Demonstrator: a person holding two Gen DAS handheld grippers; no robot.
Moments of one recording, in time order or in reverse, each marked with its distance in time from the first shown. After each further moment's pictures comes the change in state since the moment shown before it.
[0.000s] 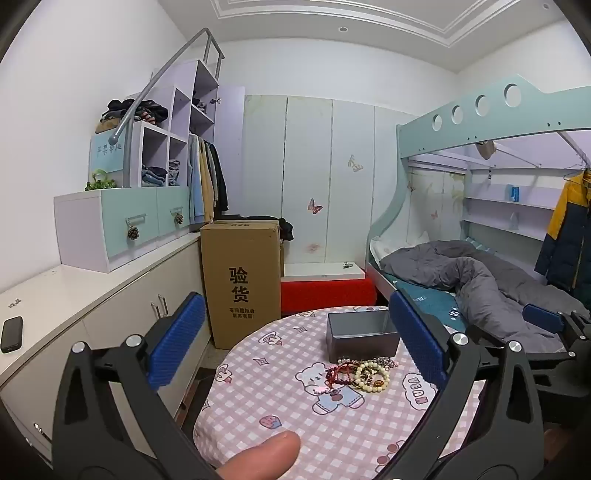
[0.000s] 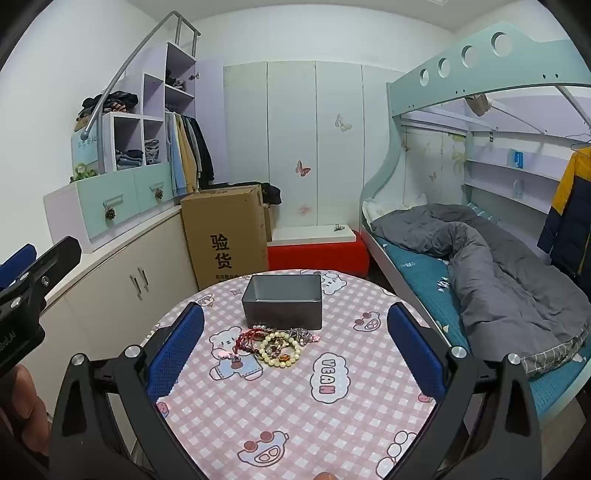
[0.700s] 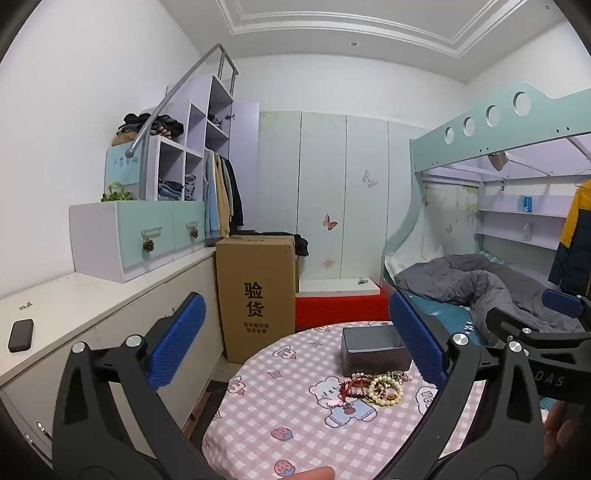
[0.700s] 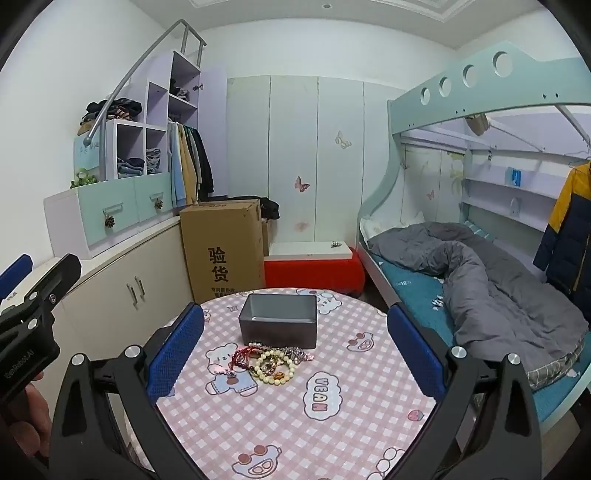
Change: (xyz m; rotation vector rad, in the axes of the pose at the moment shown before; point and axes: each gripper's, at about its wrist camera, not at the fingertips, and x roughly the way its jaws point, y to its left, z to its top) left arm -0.008 0.004 -0.002 0.004 -0.078 0.062; right arm -0.010 0.003 0.014 -0.039 -0.064 -0.014
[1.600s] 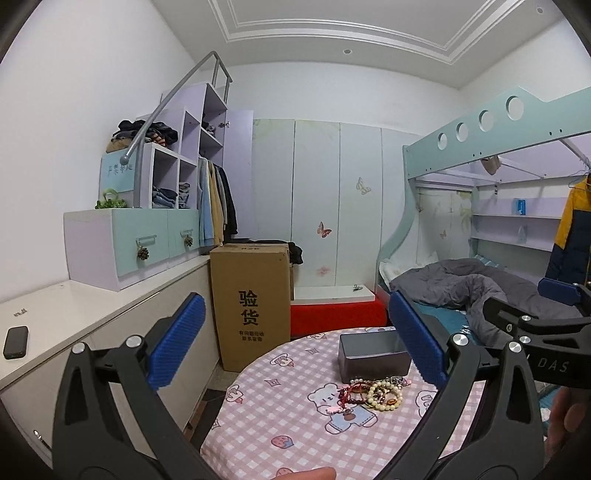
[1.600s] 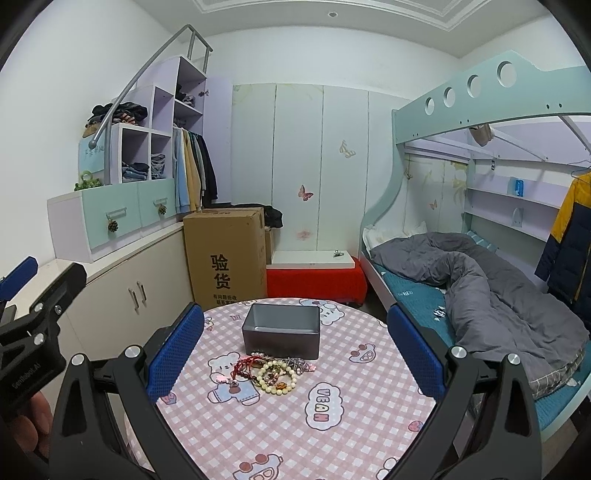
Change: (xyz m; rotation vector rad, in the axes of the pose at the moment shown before) left arm 0.002 0.000 -0.003 0.010 -0.022 -0.021; right arm -0.002 0.003 0.005 -0.016 -0.032 0.008
